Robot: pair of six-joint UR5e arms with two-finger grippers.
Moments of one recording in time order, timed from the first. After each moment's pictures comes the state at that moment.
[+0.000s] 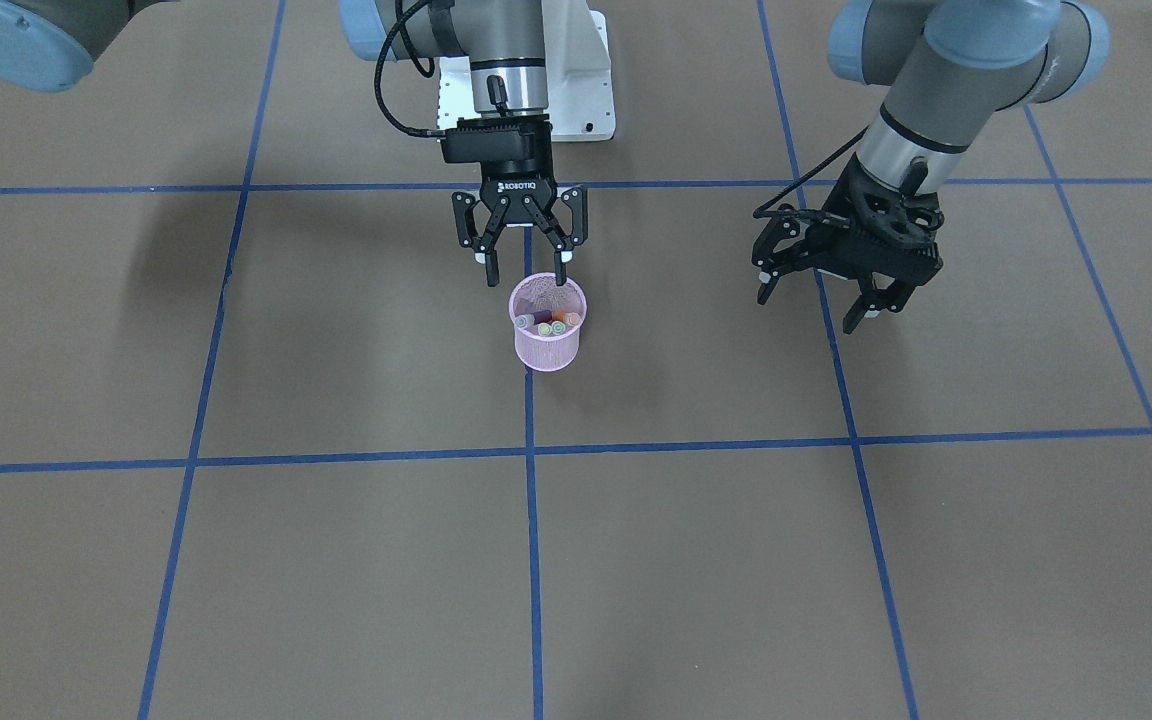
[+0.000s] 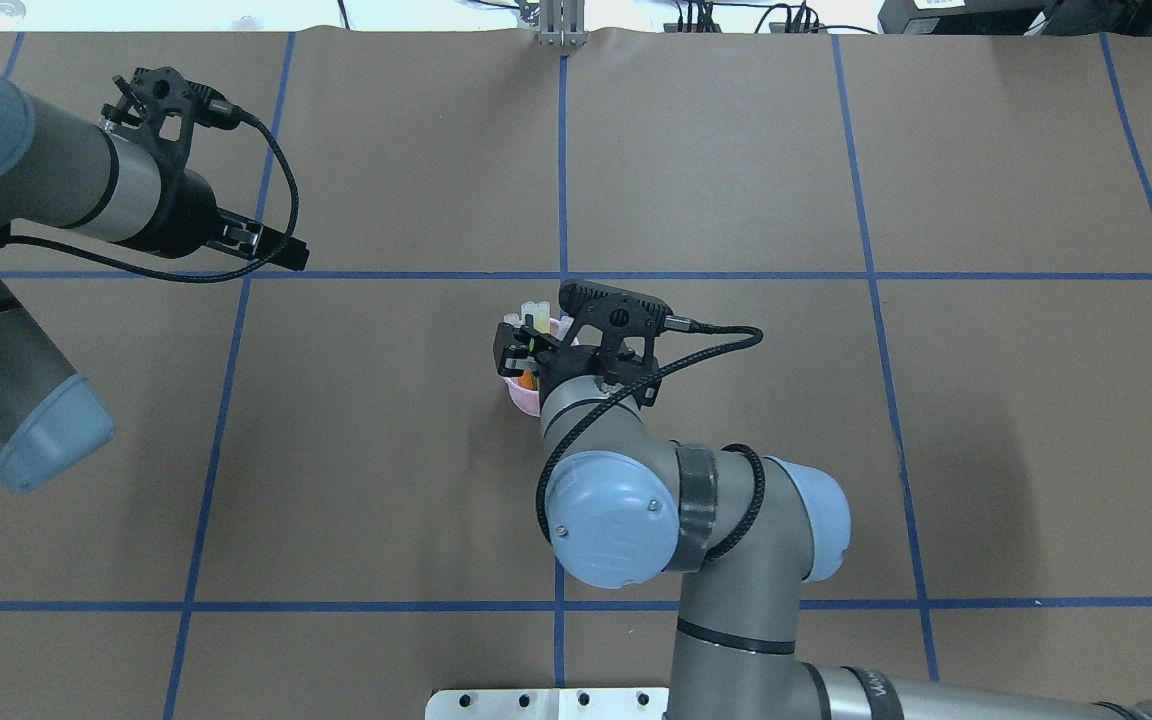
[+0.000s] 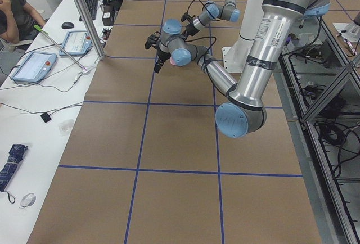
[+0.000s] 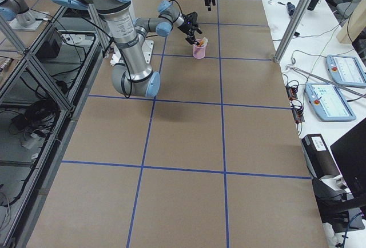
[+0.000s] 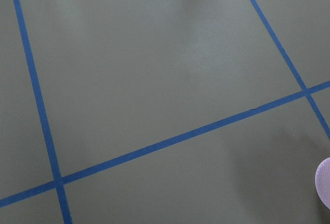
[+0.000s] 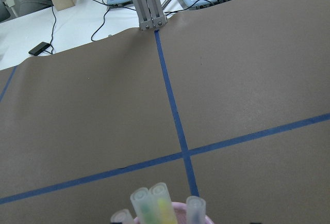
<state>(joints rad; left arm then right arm) -0.85 -1.89 -1.91 -1.86 -1.98 -0.69 0.27 -0.94 1.82 -1.47 1.02 1.57</state>
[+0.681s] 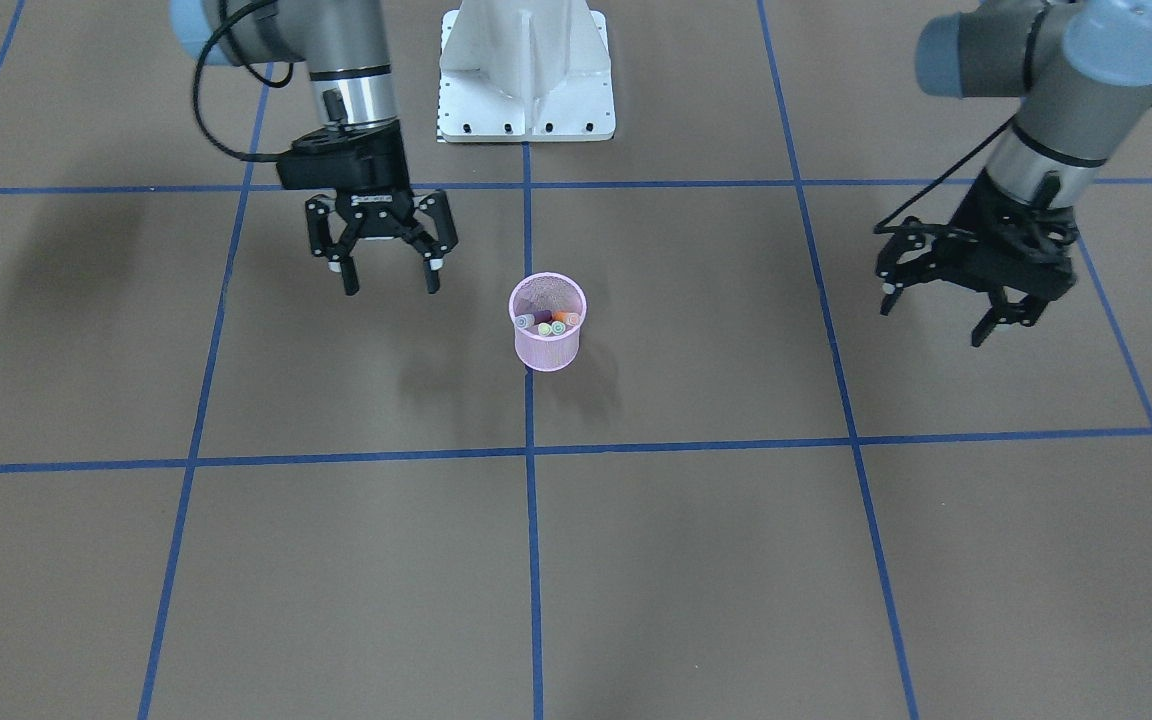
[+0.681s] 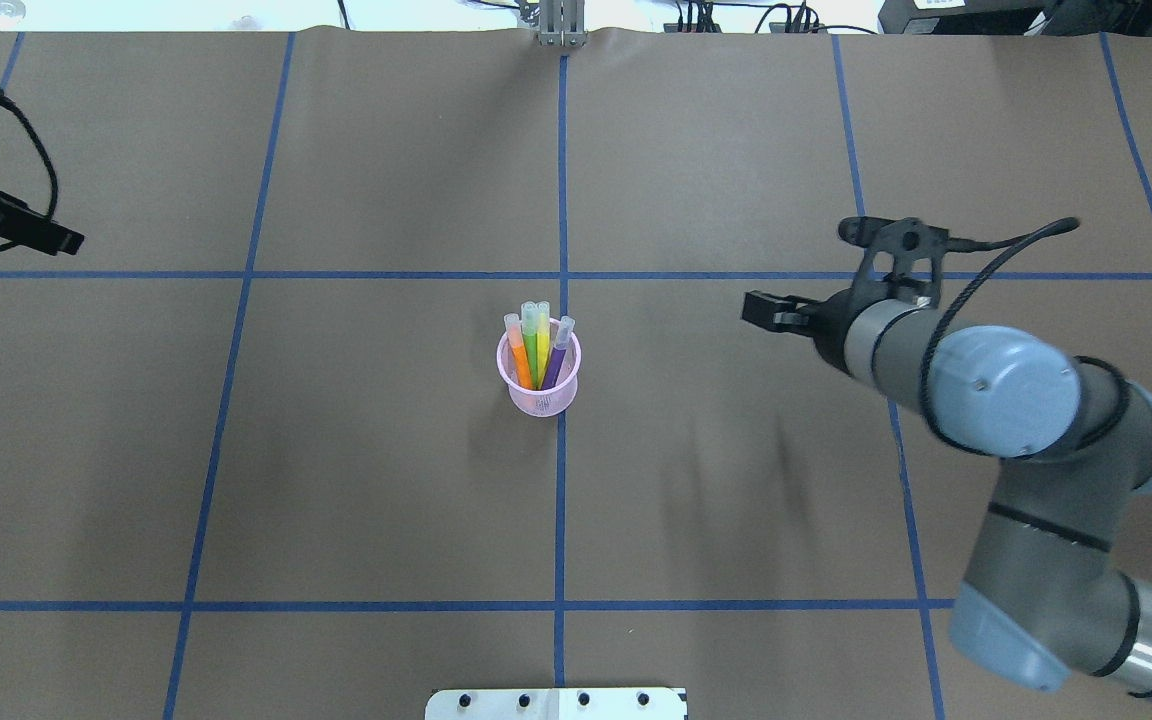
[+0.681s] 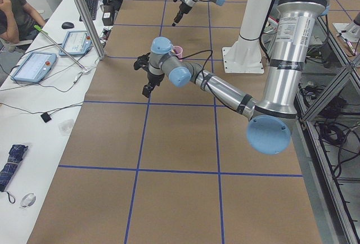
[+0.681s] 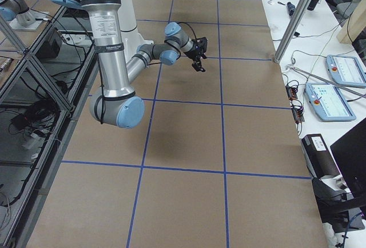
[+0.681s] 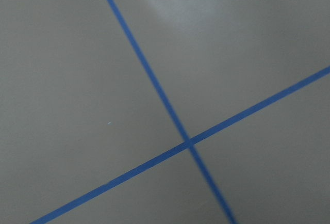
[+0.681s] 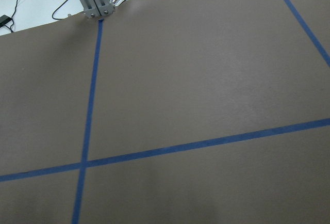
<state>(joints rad) -1.15 -1.67 -1.89 -1.85 -2.18 -0.27 0.56 -1.42 1.98 -1.11 1.42 1.29</state>
